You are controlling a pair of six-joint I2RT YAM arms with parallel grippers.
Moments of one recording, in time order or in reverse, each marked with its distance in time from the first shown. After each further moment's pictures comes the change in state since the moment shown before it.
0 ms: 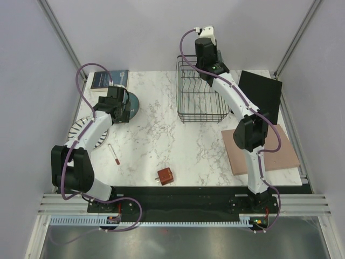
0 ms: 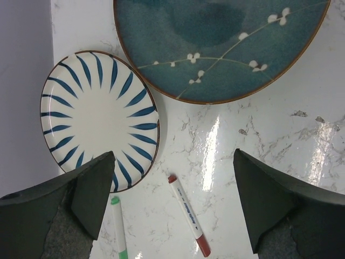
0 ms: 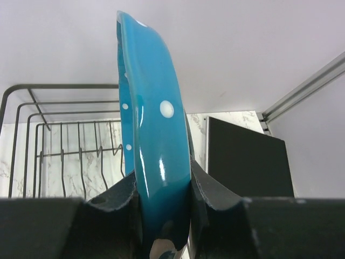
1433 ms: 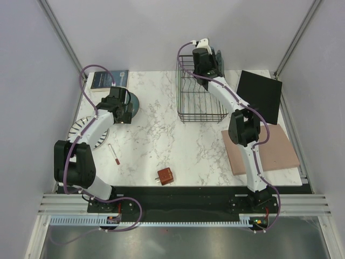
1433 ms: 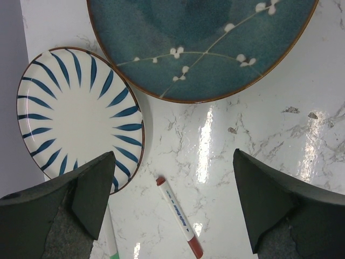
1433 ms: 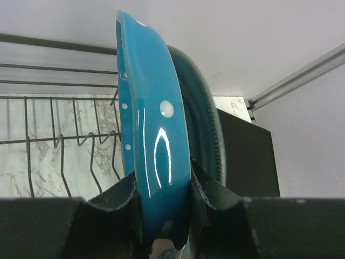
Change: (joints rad) left arm 0.000 0.051 0.000 0.005 0.046 -0.014; right arm -0.040 0.154 -0.023 0.118 0.071 -0.135
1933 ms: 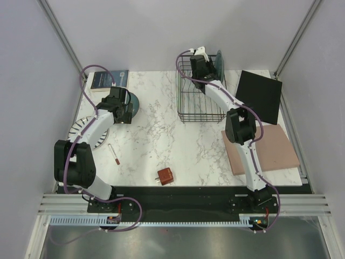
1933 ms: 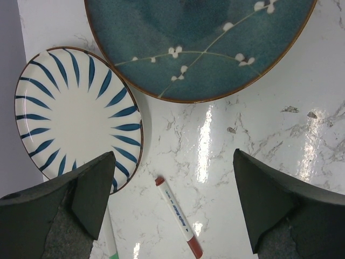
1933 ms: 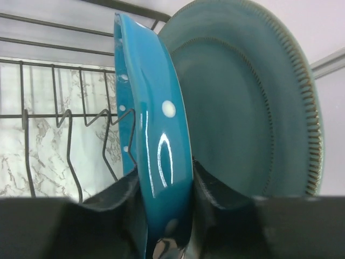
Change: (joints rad) left arm 0.000 0.003 0.000 0.000 0.003 0.000; right arm 0.003 0.094 0.000 -0.009 -0.013 0.014
